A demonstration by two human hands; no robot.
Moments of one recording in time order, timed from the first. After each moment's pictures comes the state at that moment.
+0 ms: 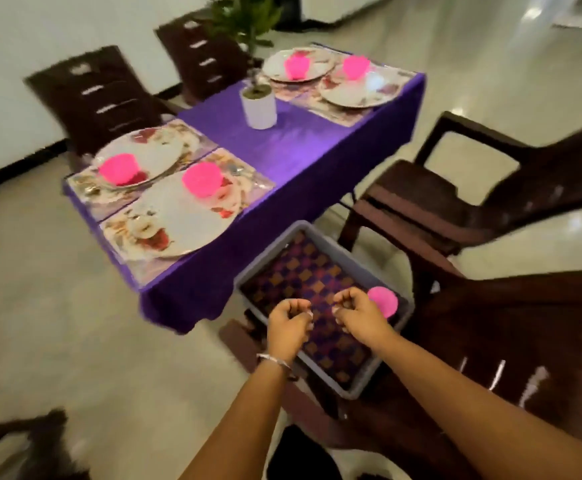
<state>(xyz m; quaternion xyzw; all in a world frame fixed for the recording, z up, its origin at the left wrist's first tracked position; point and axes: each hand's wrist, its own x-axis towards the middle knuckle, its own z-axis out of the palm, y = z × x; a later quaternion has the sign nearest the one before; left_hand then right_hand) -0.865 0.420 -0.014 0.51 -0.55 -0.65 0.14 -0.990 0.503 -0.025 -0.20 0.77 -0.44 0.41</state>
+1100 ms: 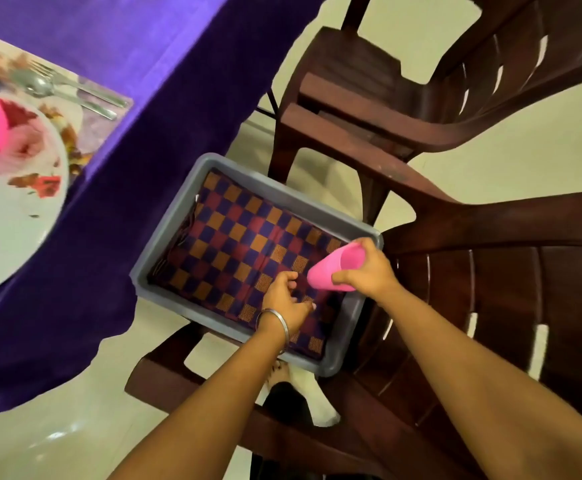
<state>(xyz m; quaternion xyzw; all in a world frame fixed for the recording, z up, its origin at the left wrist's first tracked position) -0.964 0.379 -0.210 0.42 -0.69 -0.58 -0.12 -1.103 0.498 -0.188 -0.05 0.90 -0.29 0.34</state>
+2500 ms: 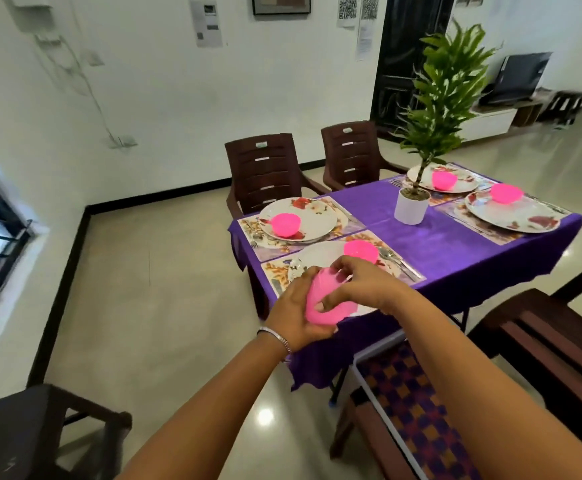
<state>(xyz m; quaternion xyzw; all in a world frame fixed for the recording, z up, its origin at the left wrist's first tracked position) -0.630 0.201 0.109 0.37 -0.83 -0.31 0.27 -0.789 0.247 0.191 -0.56 0.71 -0.25 0.36</state>
